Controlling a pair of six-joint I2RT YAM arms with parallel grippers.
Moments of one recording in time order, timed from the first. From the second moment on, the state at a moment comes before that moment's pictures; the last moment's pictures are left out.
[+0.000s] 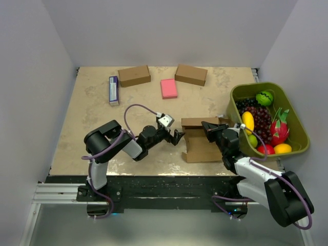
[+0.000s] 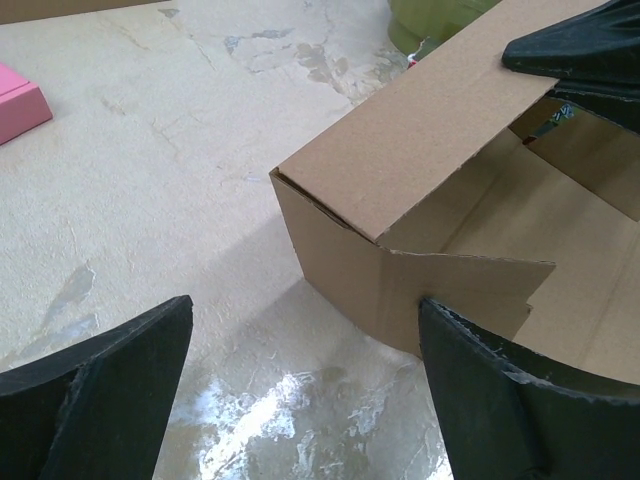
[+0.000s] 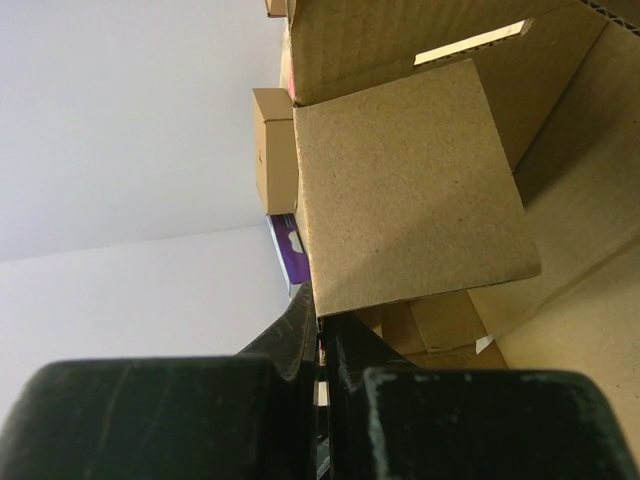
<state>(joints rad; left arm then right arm) -0.83 1.95 0.61 1.24 0.03 -0.13 0.36 1.05 0.18 0.58 0.17 1.53</state>
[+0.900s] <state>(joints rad) -0.79 1.96 0.59 1.27 0.23 -0.12 0.36 1.06 0.18 0.58 0.17 1.52</state>
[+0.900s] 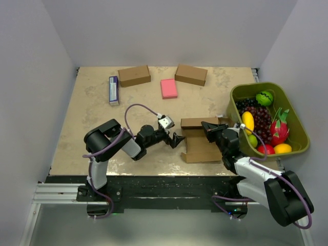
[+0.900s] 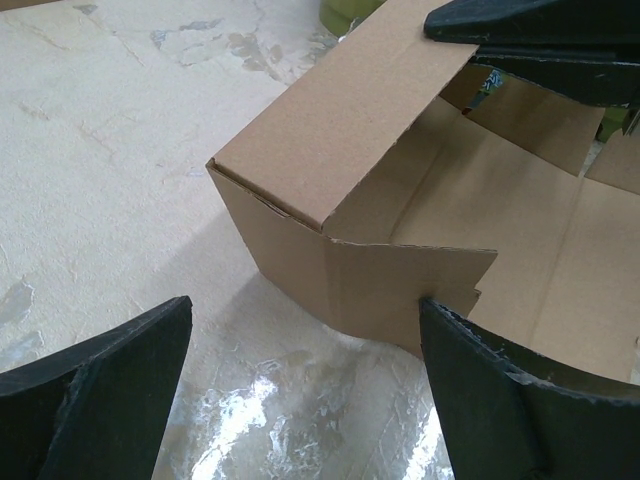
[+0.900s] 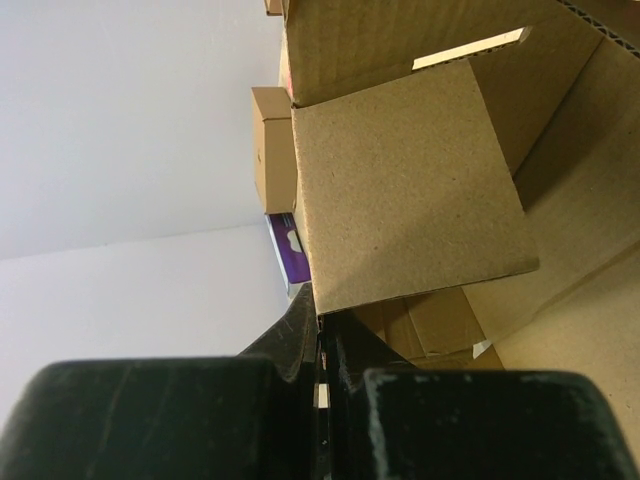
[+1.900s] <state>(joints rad) -0.79 2.03 0.75 1.24 0.20 -0.11 0.36 1.11 0.20 0.62 0.17 1.52</state>
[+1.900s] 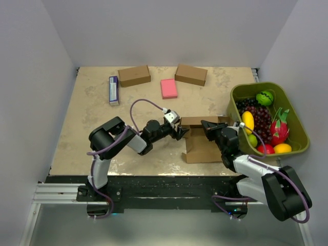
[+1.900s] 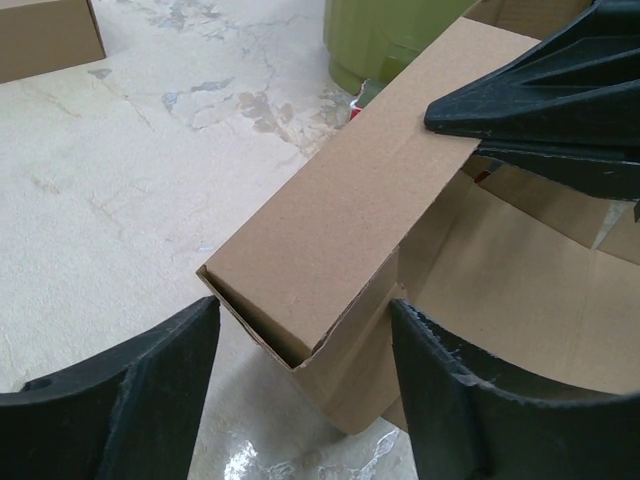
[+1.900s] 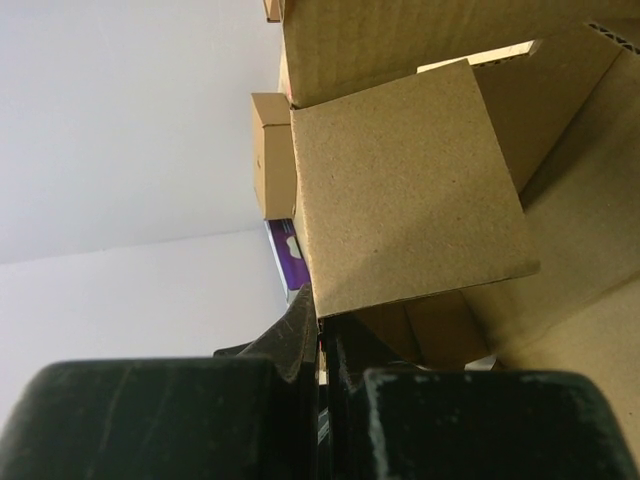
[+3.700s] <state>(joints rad) -0.87 2.01 0.73 1.19 -0.13 -0.05 0.36 1.11 0.20 0.61 0.14 1.51</state>
